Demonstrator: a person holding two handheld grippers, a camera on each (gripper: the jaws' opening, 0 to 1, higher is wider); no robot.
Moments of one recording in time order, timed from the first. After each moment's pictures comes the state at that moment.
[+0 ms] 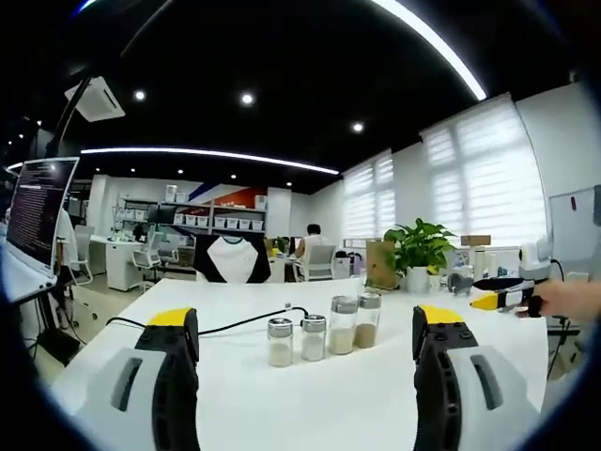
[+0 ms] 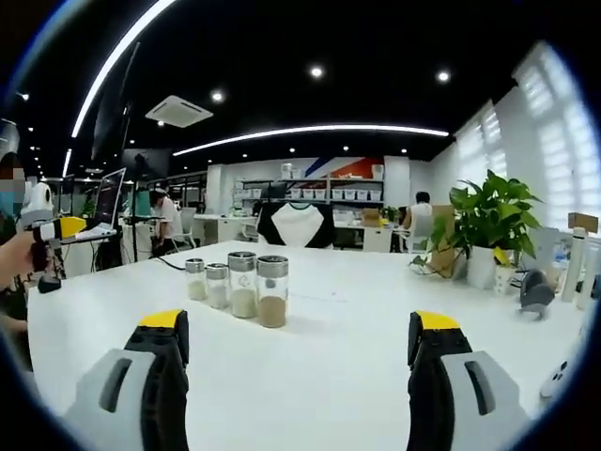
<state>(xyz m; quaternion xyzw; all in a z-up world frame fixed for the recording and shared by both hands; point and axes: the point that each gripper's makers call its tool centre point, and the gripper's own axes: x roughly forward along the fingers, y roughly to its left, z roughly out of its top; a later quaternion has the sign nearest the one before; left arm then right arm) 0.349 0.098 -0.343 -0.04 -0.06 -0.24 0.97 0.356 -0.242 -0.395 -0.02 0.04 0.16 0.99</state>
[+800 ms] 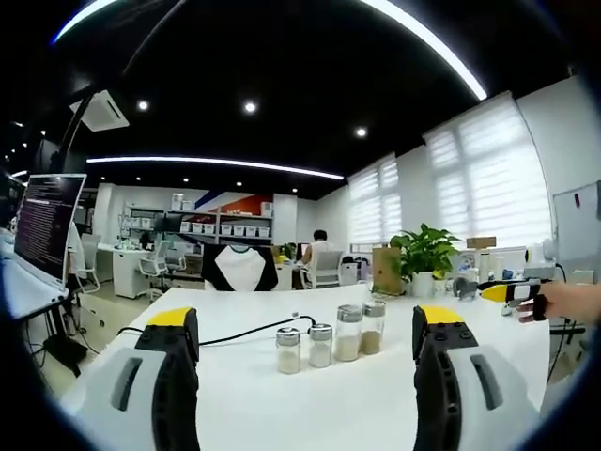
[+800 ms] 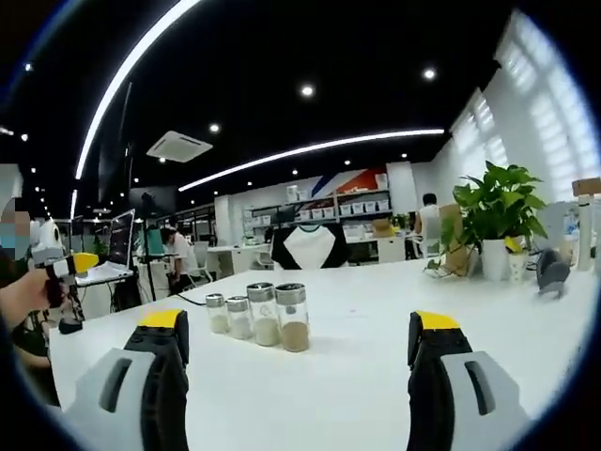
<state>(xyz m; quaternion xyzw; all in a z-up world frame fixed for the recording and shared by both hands) 0.338 0.107 -0.325 -0.03 -0.07 -0.22 0.97 0.343 -0.231 -0.363 0.07 -0.03 0.19 0.98</state>
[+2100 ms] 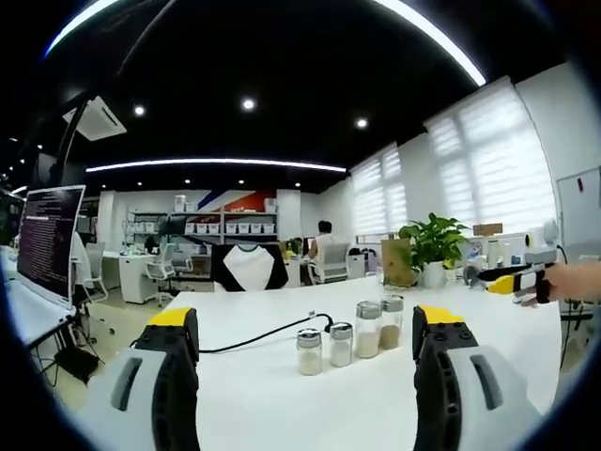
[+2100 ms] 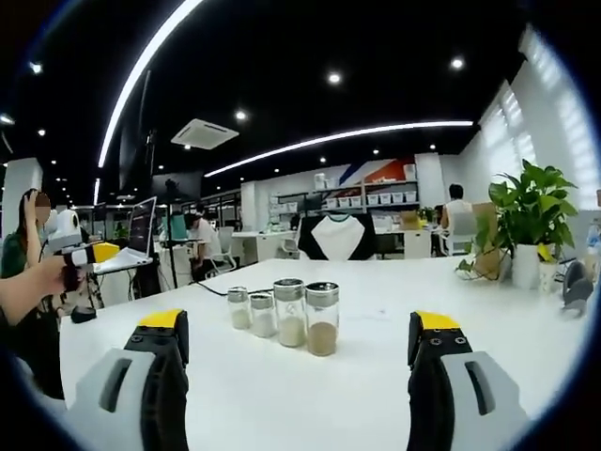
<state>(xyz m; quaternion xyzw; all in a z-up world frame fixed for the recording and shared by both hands) 0.361 0.129 -0.321 -0.01 -0.06 -0.21 0.98 0.371 -0.195 -0.363 0.02 0.01 0.24 0.97</state>
